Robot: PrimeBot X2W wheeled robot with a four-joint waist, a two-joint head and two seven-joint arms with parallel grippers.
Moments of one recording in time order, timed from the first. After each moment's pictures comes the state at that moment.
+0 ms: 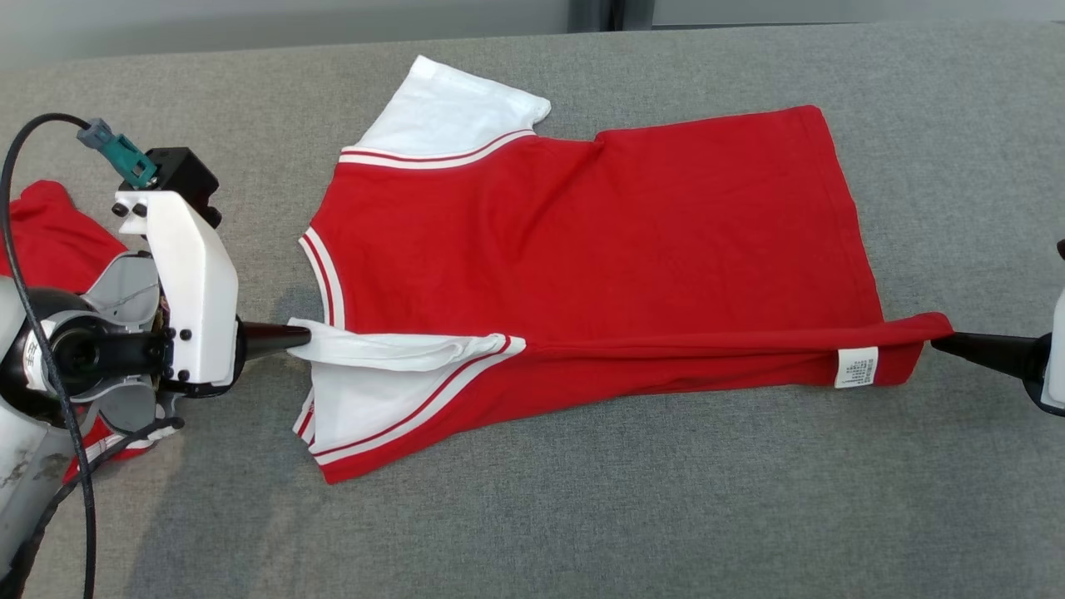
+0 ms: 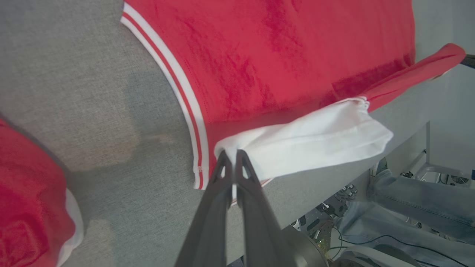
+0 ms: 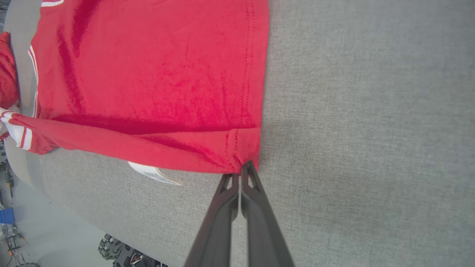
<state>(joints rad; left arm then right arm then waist) -0.71 0.65 -0.55 0.10 -1.24 0.11 1.15 -0.94 -0.97 1.22 0.32 1.68 0.13 0.49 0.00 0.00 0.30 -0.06</state>
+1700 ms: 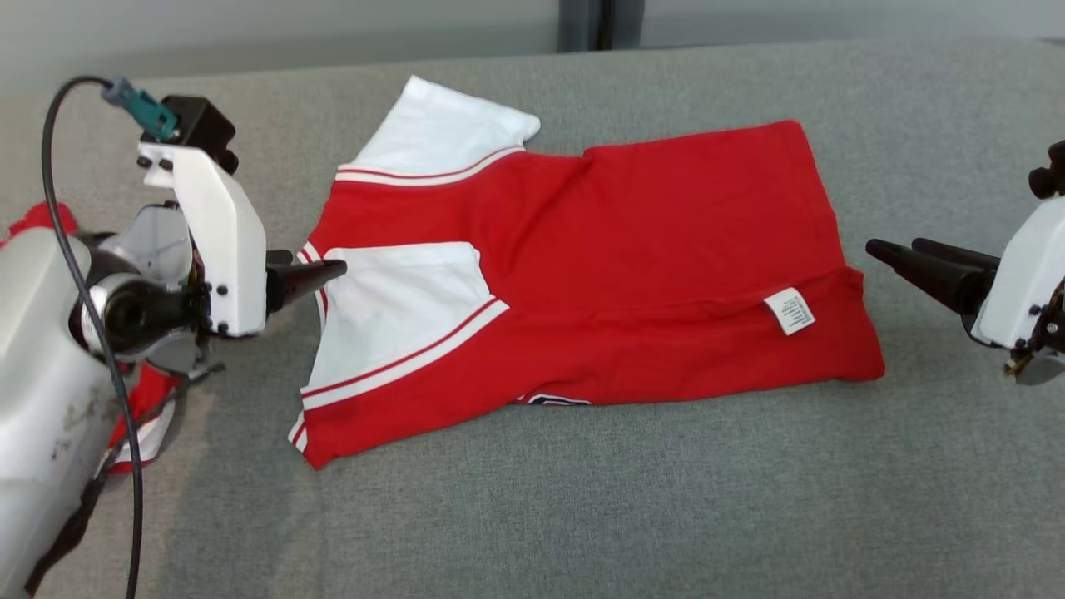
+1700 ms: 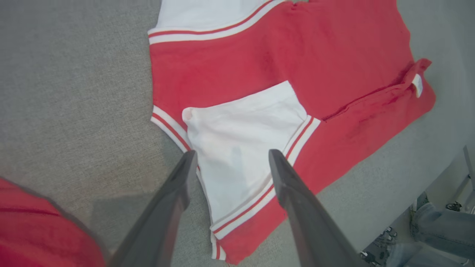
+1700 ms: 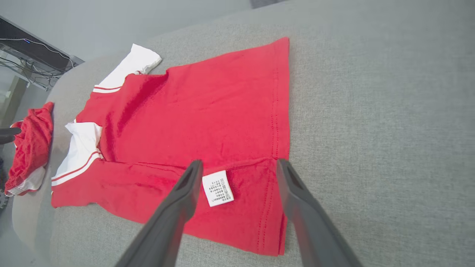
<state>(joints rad) -0.88 0.51 -0.63 0.43 -1.09 -0.07 0.93 -1.03 -0.81 1.23 0.45 1.63 0.13 0.28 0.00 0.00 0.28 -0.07</state>
